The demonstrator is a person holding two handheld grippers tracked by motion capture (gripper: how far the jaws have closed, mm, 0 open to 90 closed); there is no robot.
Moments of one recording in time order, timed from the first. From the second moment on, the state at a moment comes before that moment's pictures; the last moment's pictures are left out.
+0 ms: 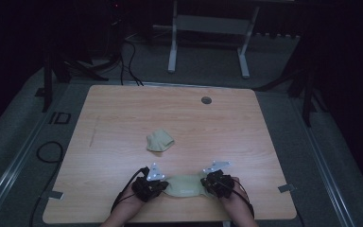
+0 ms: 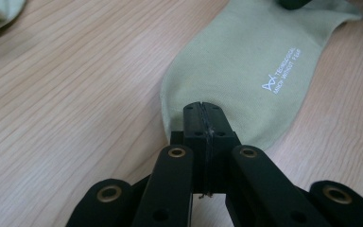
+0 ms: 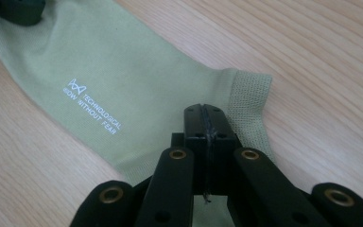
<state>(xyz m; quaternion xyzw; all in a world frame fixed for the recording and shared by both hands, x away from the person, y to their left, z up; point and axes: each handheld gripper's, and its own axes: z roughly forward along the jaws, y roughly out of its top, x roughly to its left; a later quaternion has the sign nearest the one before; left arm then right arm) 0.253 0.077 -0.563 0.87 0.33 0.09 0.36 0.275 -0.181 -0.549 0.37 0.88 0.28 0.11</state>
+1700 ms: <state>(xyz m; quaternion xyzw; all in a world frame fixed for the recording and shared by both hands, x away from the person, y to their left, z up) 0.236 0.072 -0.532 0.86 0.30 0.09 0.39 0.285 -0.225 -0.502 0.38 0.86 0.32 0.13</state>
